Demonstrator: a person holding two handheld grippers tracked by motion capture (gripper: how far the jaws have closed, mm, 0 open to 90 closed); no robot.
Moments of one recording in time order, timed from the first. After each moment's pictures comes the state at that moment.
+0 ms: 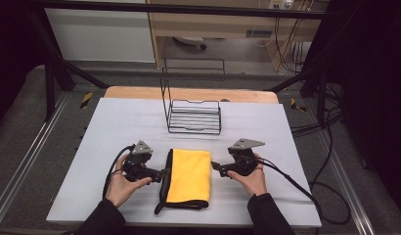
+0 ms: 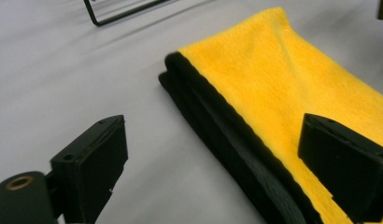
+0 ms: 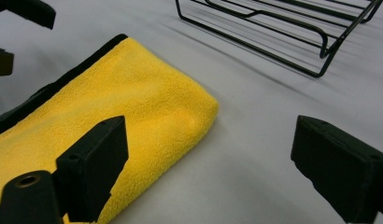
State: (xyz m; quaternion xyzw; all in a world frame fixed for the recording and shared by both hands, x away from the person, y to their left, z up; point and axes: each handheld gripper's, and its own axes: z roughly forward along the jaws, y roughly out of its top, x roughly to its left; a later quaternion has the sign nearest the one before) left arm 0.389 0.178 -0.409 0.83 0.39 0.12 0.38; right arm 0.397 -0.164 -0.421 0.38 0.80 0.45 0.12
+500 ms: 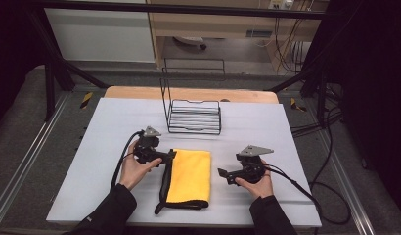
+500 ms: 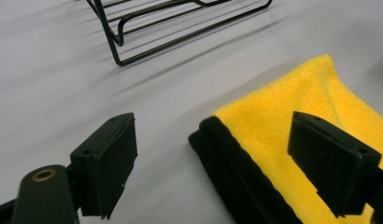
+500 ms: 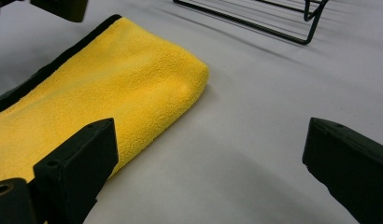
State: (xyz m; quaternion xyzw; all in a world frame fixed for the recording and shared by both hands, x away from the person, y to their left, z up) left arm 0.438 0.159 -0.416 0.82 0.42 0.13 0.37; right arm 0.382 -0.183 -0.431 0.40 0.79 0.45 0.12
